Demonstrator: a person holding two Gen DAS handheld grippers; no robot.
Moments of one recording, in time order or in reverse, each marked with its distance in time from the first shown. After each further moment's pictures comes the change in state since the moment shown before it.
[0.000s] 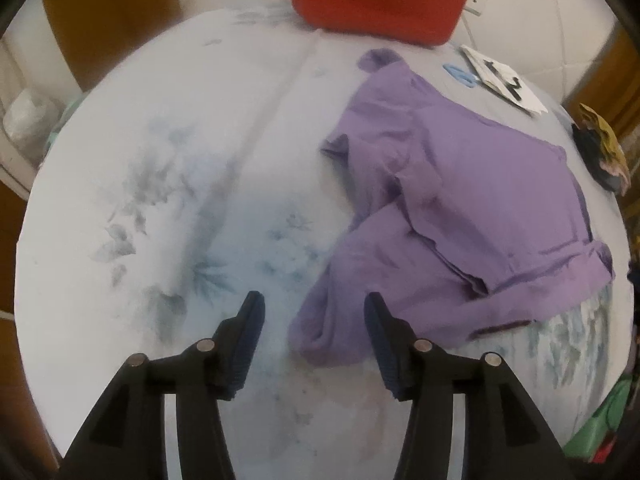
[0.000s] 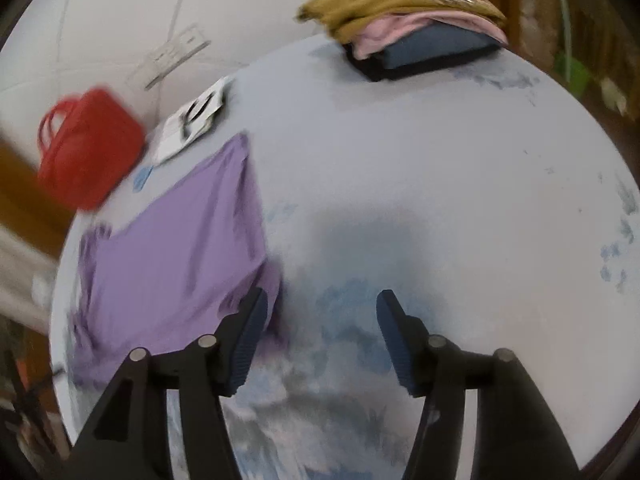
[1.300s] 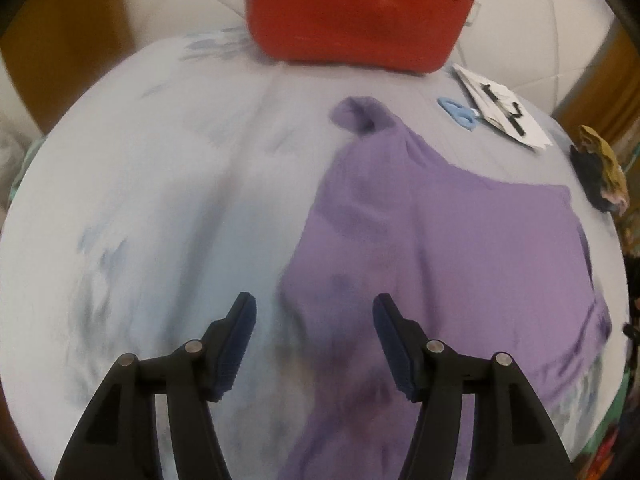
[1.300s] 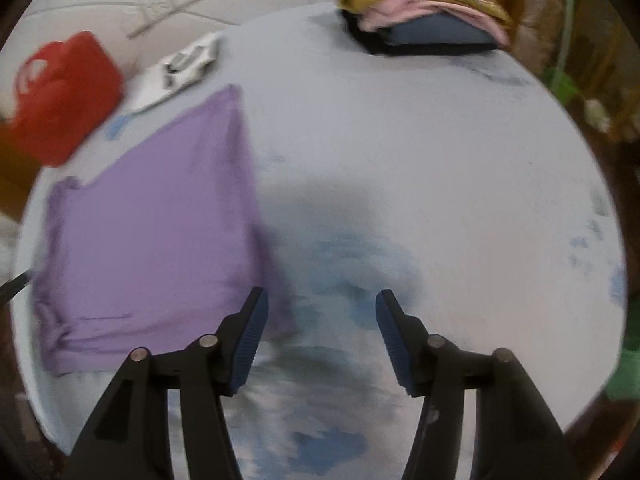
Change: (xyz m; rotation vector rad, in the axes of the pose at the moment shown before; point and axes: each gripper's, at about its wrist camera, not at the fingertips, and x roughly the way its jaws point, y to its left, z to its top) left arm 0.050 -0.026 0.124 0.078 -0.032 -0.066; right arm 0.010 0.024 -0.010 -0.037 0.110 -0.102
